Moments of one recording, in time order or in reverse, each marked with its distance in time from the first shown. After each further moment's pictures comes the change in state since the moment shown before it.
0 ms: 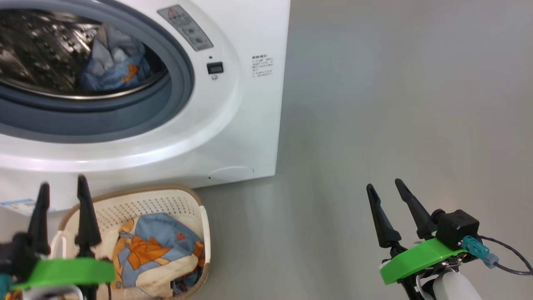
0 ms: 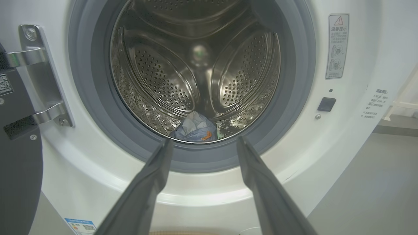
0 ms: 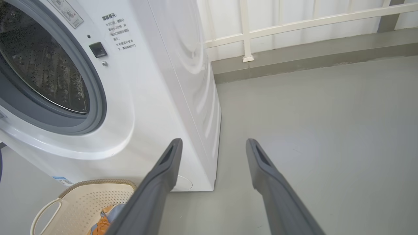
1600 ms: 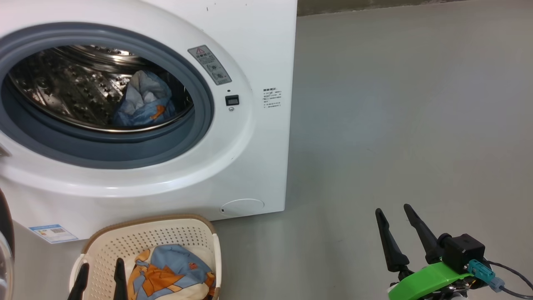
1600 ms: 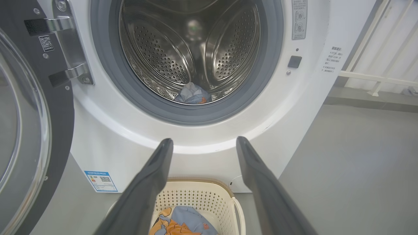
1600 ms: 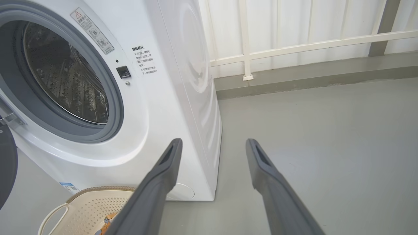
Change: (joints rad) left arm 0.314 -0.043 -0.039 -0.069 0.047 0.051 0.000; right arm 0.099 0.002 -0.032 -0.018 -0.021 0.000 0.000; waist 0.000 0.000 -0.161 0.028
